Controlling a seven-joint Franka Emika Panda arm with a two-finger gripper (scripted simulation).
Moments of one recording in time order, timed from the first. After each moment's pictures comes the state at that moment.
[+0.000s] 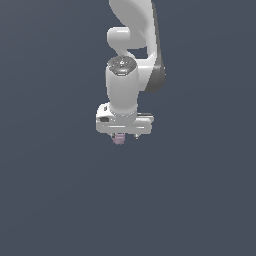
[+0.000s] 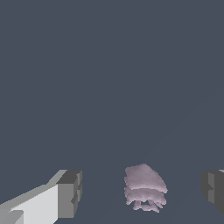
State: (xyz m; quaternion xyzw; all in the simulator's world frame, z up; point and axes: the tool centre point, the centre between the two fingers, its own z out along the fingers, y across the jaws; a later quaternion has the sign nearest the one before) arm 0.001 -0.015 0.175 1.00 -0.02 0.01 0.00
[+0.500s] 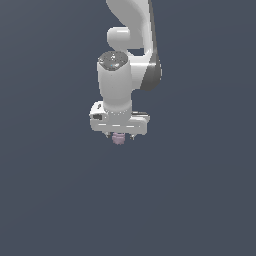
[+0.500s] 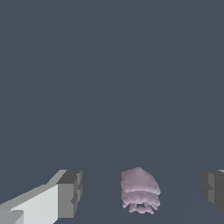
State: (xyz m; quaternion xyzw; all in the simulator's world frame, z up) arm 0.009 -0.030 0.187 1.00 -0.05 0.03 -0.01
